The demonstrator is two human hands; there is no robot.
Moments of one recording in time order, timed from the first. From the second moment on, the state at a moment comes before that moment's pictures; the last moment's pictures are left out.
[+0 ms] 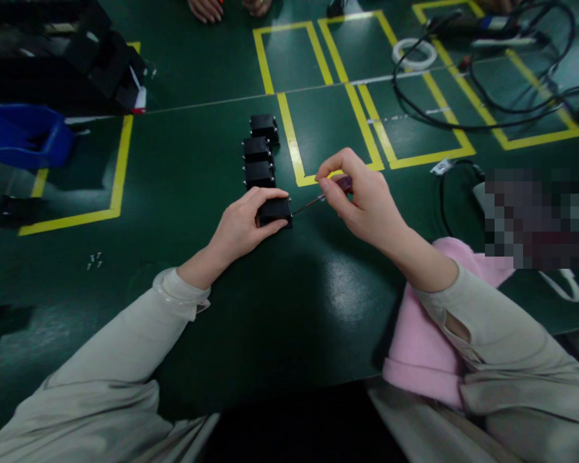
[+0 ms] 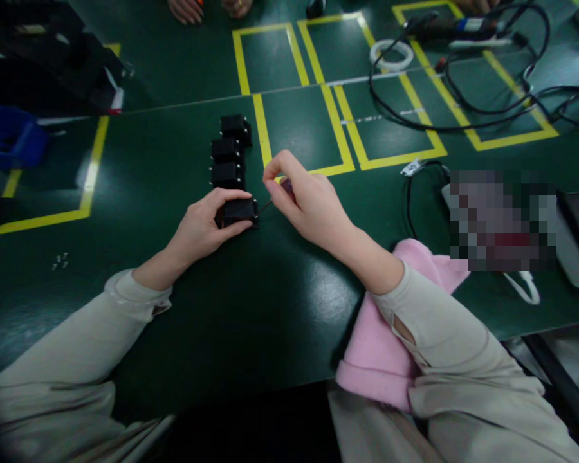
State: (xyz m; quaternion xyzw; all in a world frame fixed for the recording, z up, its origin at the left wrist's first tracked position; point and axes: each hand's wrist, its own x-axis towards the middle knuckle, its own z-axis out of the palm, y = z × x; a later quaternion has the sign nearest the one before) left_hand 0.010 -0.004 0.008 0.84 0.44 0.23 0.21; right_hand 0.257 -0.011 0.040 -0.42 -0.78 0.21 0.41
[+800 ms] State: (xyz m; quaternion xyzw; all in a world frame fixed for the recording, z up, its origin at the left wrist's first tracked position) left_hand 0.010 -0.004 0.007 0.85 0.43 0.24 0.21; right_hand 0.258 -0.011 0.039 -0.42 -0.79 0.19 0.42
